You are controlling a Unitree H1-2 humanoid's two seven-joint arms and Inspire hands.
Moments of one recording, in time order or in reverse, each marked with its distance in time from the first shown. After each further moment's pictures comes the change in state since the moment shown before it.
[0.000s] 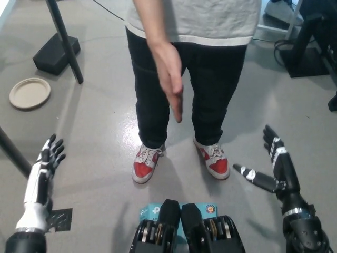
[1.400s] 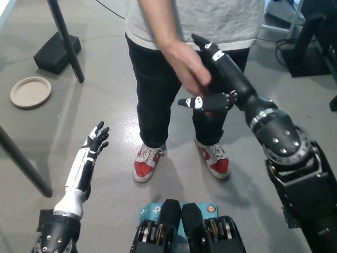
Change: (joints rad) left_arm -0.061 -0.050 -0.106 0.037 0.072 -0.021 -0.006; right_arm -0.417 -0.072 0.308 -0.295 -0.171 0.638 0.148
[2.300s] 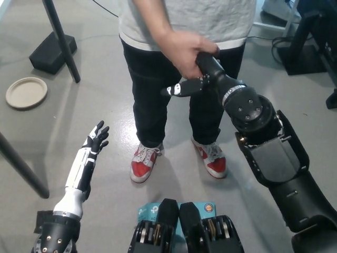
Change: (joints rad) left_arm 0.001 0.001 0.000 0.000 0.012 -0.014 -0.001; right_arm -0.171 0.094 -0.018 0.286 -0.040 0.006 -0.011
